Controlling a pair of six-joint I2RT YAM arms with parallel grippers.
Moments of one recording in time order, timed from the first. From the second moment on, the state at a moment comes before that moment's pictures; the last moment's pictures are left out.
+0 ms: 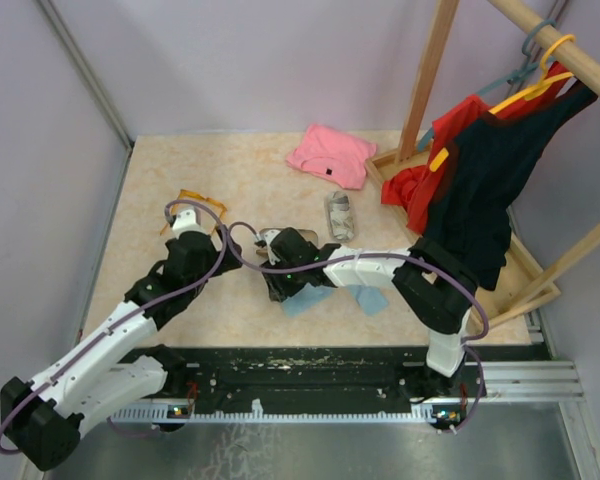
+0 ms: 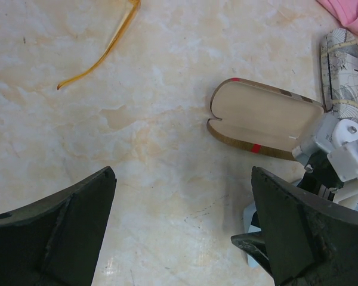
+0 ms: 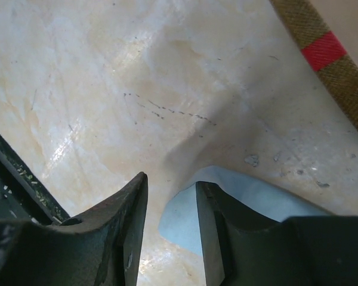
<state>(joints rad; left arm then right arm) -0.60 0.85 0.64 -0.35 -0.45 -0.62 0.98 1.82 1.11 -0.19 -0.14 0.30</state>
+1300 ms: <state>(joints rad) -0.60 0.95 0.50 -0.28 -0.24 -0.70 0.85 1.61 0.91 -0.13 0.00 0.28</state>
